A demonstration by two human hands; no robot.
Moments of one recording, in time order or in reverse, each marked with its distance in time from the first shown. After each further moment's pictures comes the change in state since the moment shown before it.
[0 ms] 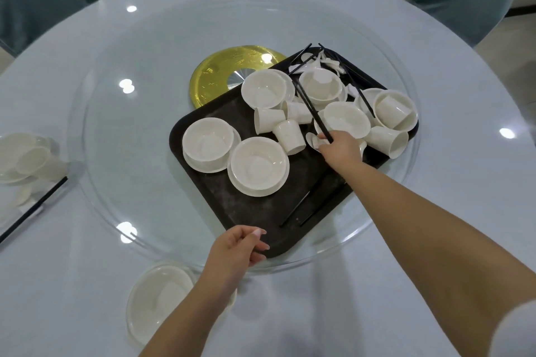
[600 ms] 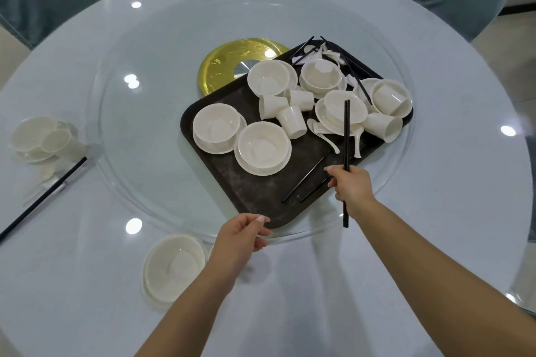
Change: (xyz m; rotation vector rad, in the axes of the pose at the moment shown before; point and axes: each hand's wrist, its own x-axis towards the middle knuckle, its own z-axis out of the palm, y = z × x) left_hand -0.025 -0.022 -0.005 0.006 0.000 0.014; right_hand -0.117 0.027 0.000 0.635 0.009 0.437
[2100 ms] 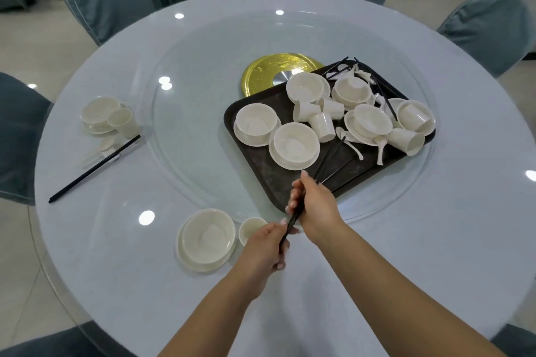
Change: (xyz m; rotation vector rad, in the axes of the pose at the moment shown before) left_hand -0.066 -0.019 -0.013 -0.277 -0.139 -0.101; right_hand -0.145 0.001 0.082 0.309 -0.348 0.149
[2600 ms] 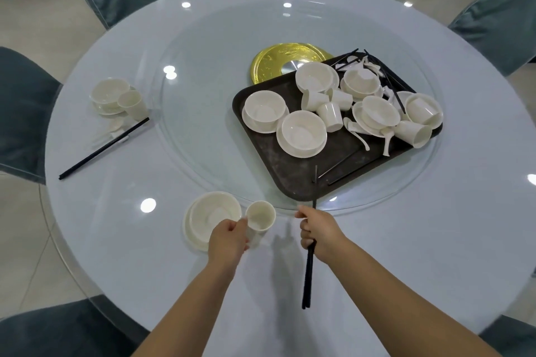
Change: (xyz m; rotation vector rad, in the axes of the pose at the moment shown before) left_hand 0.029 -0.048 -0.066 0.219 0.517 0.054; right_hand 0.000 0.057 -0.039 -0.303 0.060 0.226
